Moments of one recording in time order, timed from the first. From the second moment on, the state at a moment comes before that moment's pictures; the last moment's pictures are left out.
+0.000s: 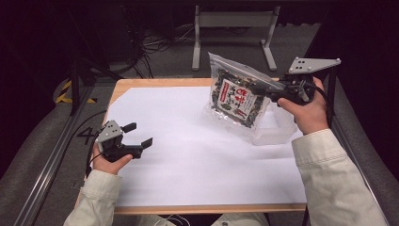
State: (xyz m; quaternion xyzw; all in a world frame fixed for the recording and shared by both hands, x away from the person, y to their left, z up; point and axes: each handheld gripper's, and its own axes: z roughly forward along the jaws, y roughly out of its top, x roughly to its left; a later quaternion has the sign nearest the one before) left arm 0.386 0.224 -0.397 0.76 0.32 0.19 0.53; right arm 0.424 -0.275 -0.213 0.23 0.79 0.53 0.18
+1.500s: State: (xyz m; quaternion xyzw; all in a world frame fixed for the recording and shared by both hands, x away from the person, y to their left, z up) left arm 0.393 0.217 -0.419 0.78 0.33 0.18 0.51; right arm 0.467 -0.358 -0.206 0.36 0.76 0.48 0.25
